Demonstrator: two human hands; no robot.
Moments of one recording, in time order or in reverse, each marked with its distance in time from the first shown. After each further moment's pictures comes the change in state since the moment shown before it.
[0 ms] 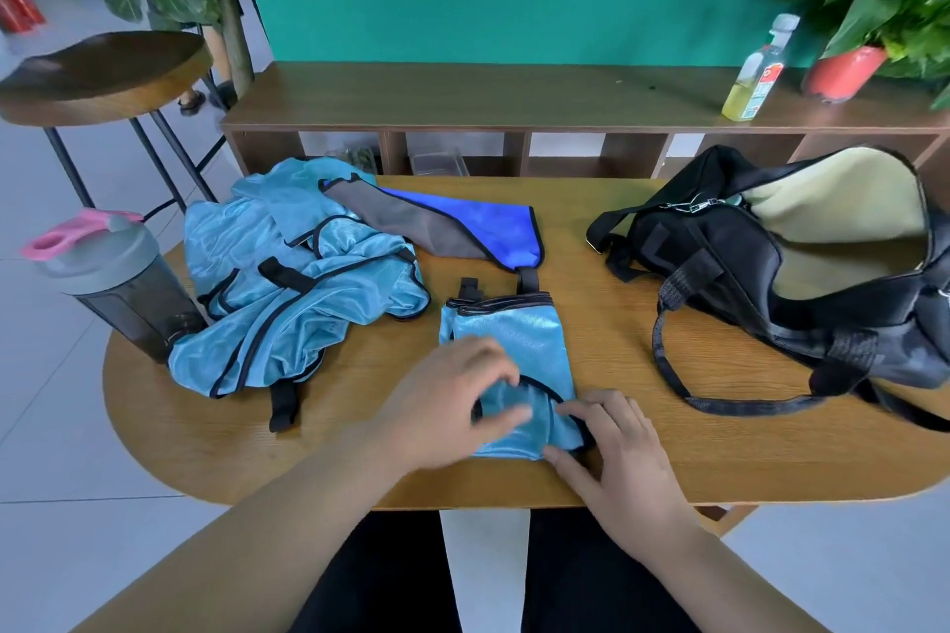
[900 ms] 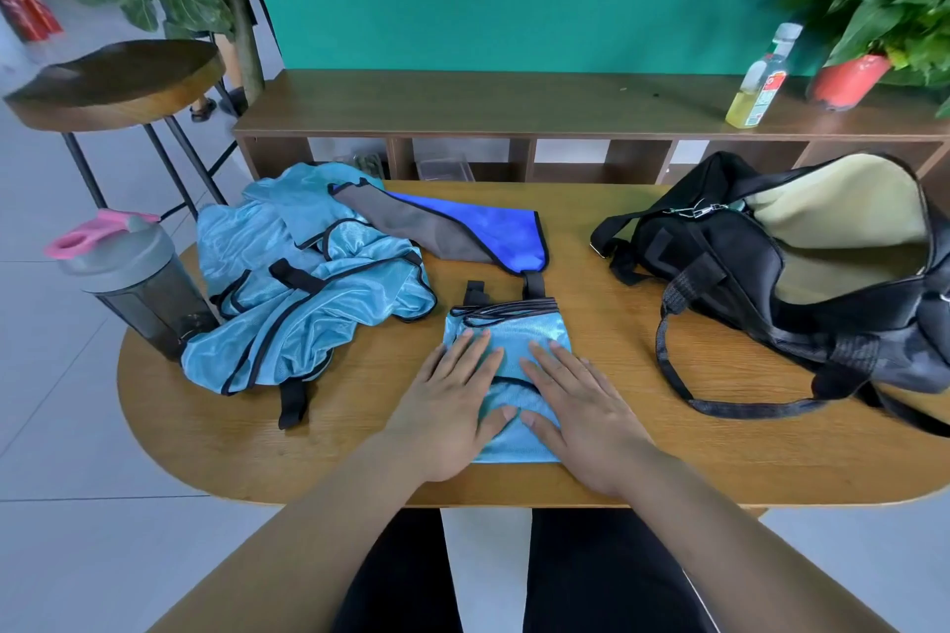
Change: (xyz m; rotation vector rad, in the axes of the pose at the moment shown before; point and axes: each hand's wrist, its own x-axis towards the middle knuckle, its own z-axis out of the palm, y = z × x) left_hand -0.010 -0.008 0.035 0.323 -0.371 -0.297; right_hand 0.064 -0.008 0.008 -0.325 -0.481 -0.086
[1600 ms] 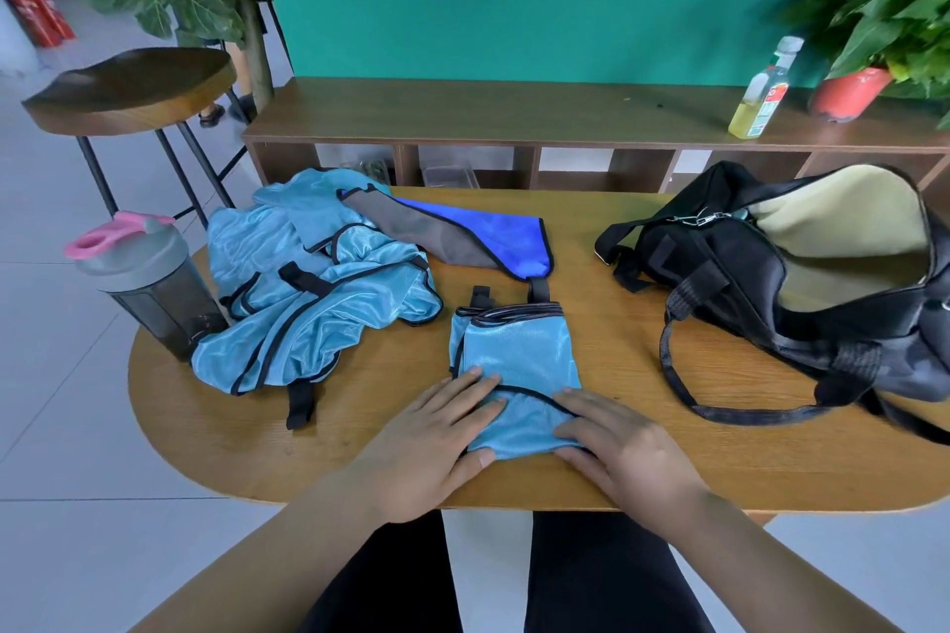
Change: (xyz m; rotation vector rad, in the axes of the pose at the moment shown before) left_hand -0.048 -0.019 -0.003 -0.071 0.038 0.236; right_hand -0.039 0.031 0.022 0.129 0.498 -0.340
